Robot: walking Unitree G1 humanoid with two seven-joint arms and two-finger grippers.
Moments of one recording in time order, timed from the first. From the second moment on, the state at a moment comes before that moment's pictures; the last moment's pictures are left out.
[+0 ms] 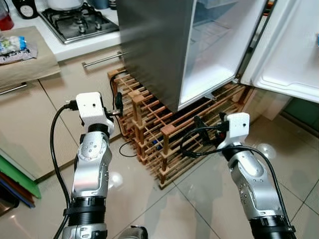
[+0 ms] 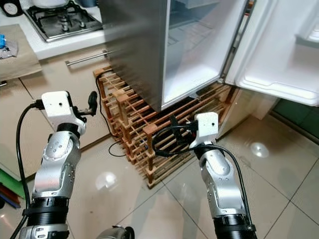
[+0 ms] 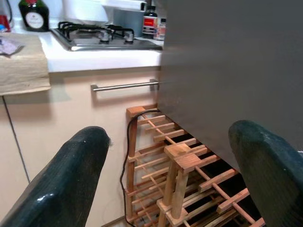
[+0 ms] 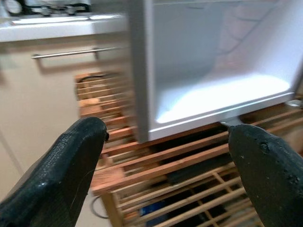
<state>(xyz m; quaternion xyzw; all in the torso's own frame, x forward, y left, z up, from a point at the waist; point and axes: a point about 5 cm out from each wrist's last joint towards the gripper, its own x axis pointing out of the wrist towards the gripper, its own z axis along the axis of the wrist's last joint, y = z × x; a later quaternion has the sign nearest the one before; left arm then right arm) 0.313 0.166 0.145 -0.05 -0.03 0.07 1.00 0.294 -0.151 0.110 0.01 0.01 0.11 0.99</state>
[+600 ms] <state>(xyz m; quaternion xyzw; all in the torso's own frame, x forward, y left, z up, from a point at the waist) 0.308 0.173 0.128 -0.03 0.00 0.09 1.00 0.299 -0.145 0.111 0.02 0.00 0.12 0.99</state>
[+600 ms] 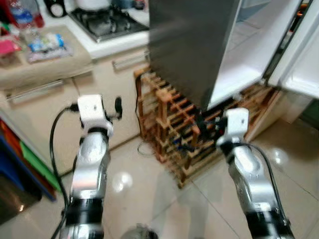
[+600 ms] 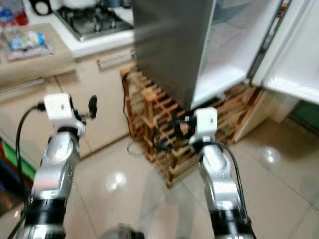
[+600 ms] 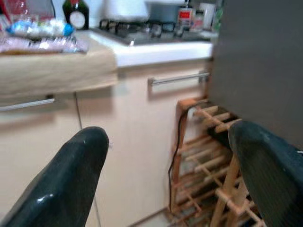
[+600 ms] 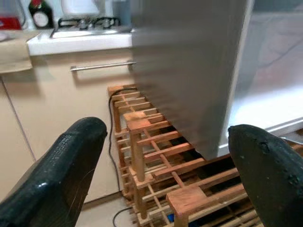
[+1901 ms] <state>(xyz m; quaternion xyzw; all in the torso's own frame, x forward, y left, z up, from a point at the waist) 0.298 0.196 0.124 0.02 -0.01 0.14 0.99 0.314 -0.145 0.096 0.00 0.02 0.12 0.99</state>
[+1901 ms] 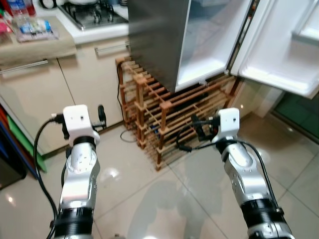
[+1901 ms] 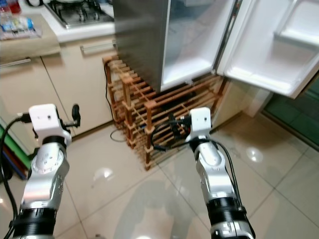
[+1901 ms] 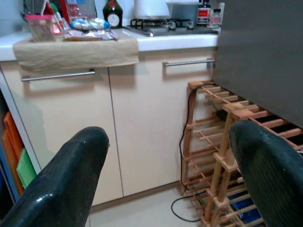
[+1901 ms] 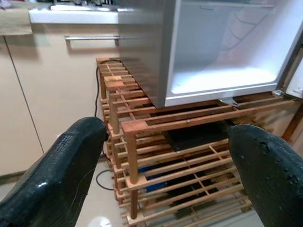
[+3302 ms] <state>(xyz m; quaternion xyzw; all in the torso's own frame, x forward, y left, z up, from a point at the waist) 0.317 0.170 0.139 0.04 -0.02 0.08 1.00 0.325 -0.118 0.106 0.04 0.00 0.19 0.98</state>
